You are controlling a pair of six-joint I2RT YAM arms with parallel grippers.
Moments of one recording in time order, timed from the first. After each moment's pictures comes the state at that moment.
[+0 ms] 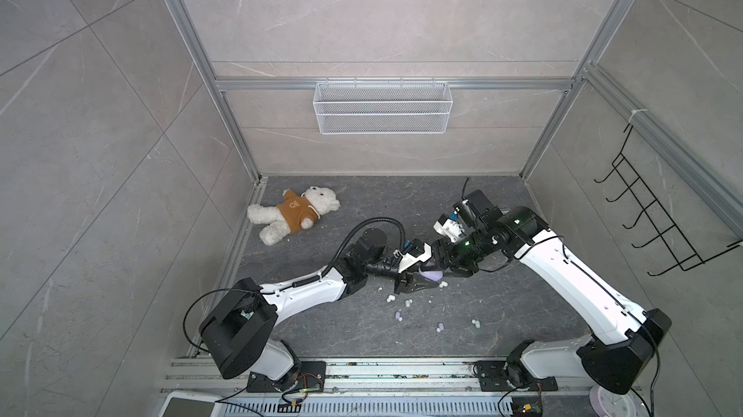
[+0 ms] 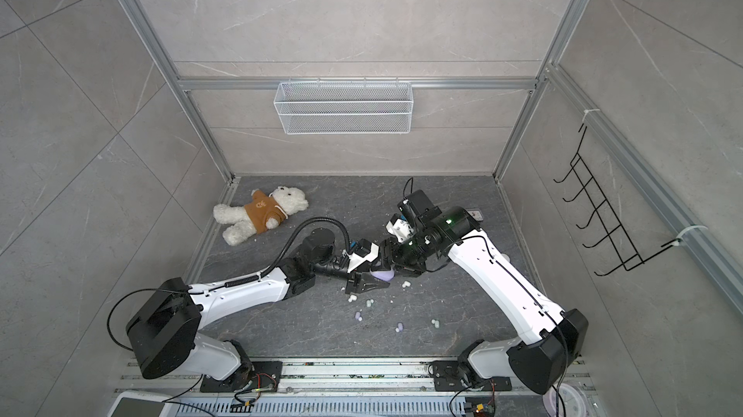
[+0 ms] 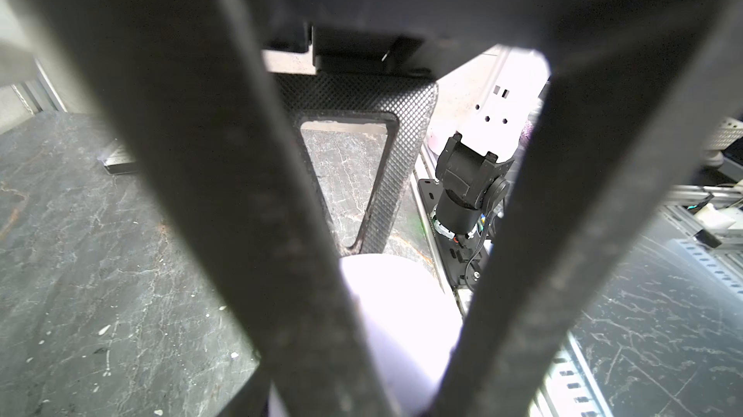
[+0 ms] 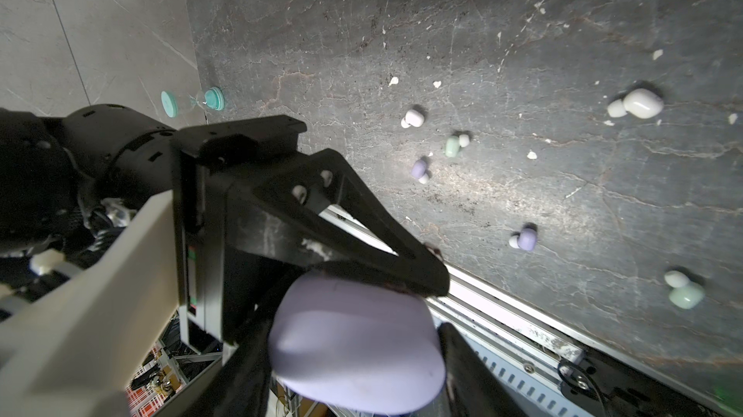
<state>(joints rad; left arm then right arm) -0.86 1.48 0.83 0.35 0.88 0.13 0.59 1.37 1.46 -1.27 -0.53 0.59</state>
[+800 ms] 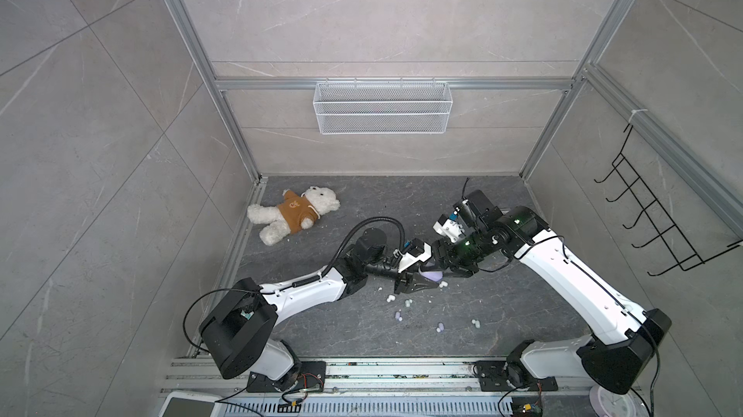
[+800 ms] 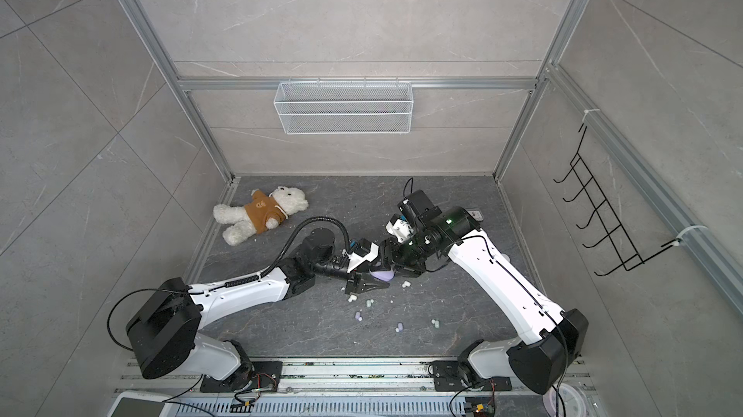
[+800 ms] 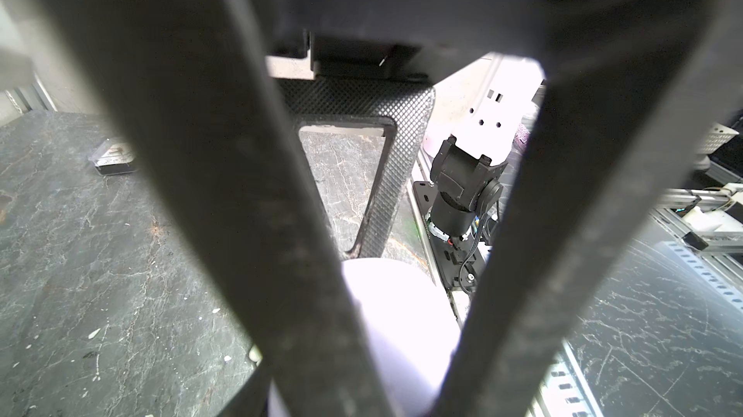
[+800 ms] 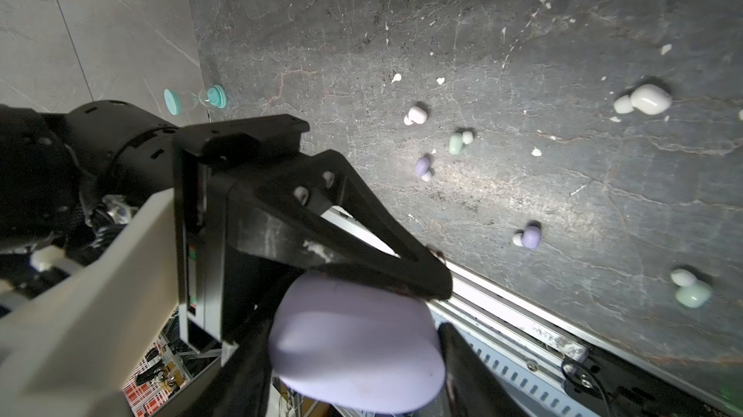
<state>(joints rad) -0.86 1.48 0.83 0.36 0.89 0.11 0.59 1.37 1.46 -1.27 -0.54 0.59</state>
